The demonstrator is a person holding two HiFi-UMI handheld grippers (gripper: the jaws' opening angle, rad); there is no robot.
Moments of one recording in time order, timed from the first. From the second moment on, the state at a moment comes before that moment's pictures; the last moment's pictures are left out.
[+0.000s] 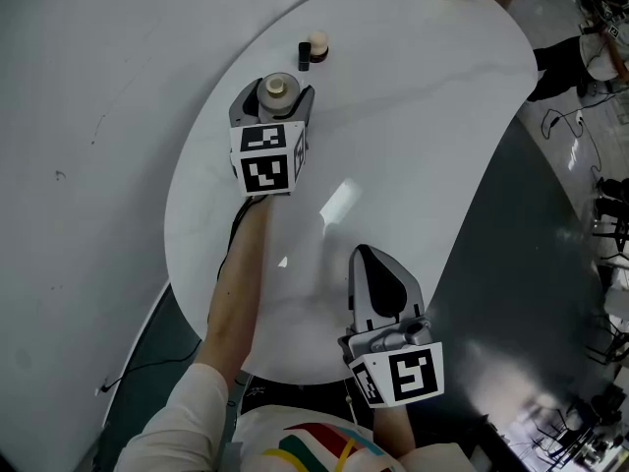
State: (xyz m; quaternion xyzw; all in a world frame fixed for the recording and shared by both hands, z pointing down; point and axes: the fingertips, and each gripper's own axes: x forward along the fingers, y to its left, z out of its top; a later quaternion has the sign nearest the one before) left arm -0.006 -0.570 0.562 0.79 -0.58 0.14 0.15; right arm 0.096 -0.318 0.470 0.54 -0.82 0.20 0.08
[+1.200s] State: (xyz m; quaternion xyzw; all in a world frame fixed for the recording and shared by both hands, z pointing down) left arm -0.066 -0.347 0.259 0.81 -0.58 0.06 0.00; right arm 0.042 -0.255 0.283 0.54 -0.84 0.03 0.02
